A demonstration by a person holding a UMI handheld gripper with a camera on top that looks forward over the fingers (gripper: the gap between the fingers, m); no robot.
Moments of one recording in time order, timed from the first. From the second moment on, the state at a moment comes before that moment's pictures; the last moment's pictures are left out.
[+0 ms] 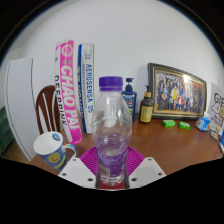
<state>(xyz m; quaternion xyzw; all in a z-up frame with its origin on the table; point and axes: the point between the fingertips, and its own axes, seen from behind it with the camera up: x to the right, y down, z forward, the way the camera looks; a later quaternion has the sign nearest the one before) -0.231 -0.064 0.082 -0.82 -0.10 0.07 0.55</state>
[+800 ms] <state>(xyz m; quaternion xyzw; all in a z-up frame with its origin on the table) -0.173 -0.248 0.156 -0.89 -0.03 -0.01 0.45</state>
